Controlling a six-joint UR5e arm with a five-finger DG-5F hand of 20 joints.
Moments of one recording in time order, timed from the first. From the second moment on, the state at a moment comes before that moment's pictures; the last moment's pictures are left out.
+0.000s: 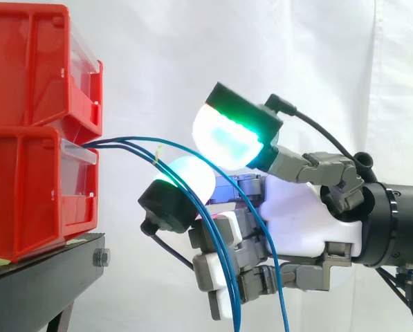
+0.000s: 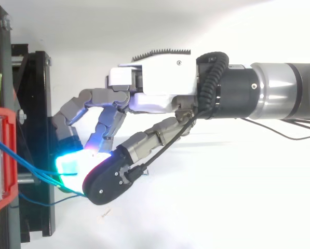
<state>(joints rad) 0.07 -2.38 -1.16 -2.65 -1.56 0.05</state>
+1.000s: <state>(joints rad) 0.07 -2.38 -1.18 -2.65 -1.56 0.04</state>
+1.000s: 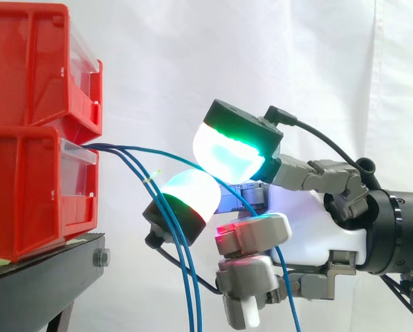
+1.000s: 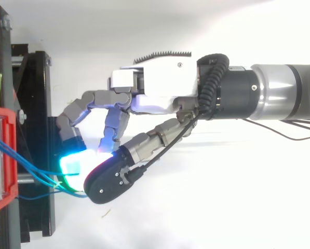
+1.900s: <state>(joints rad) 0.08 -2.38 -1.18 -2.71 -1.52 0.19</state>
